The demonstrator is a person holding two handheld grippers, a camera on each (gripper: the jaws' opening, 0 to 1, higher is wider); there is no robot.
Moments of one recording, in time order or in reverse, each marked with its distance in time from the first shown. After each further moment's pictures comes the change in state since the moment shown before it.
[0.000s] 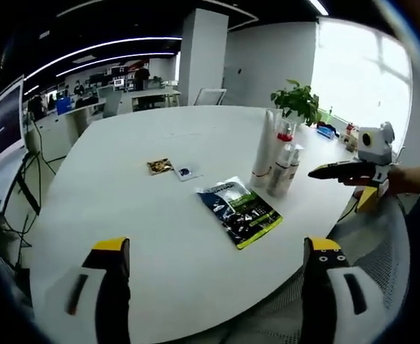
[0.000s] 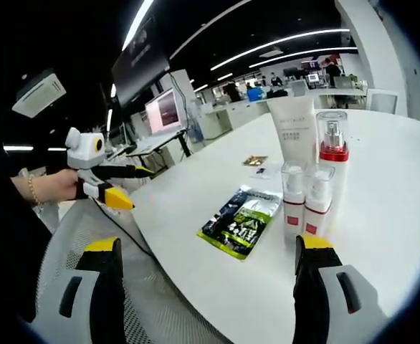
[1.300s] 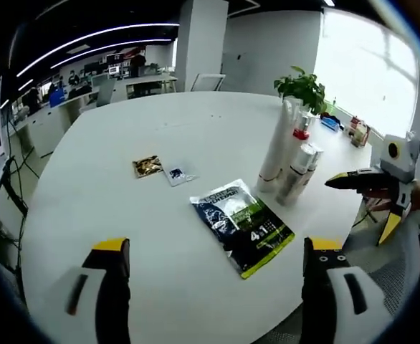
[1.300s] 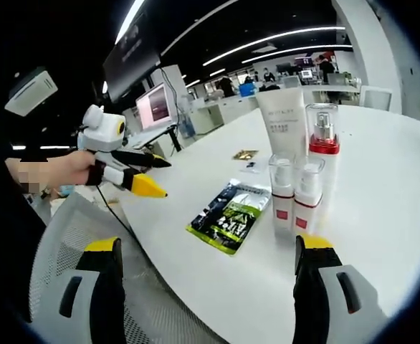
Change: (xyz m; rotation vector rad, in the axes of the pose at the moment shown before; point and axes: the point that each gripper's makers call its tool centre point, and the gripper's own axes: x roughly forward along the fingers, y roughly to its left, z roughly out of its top) left arm 0.075 0.001 0.023 0.012 0.103 -0.020; right arm 0.000 -0.013 -0.007 0.009 0.037 -0.053
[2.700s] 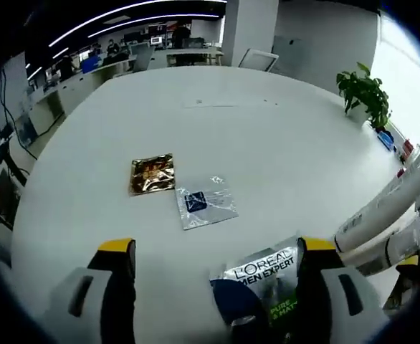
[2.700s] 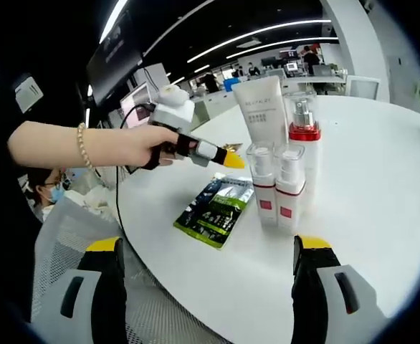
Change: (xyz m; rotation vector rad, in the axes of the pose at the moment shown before) left arm 0.133 0.039 0.041 -0.181 0.131 0.247; right arm -0.003 -0.015 -0.008 0.063 0.026 -0.068
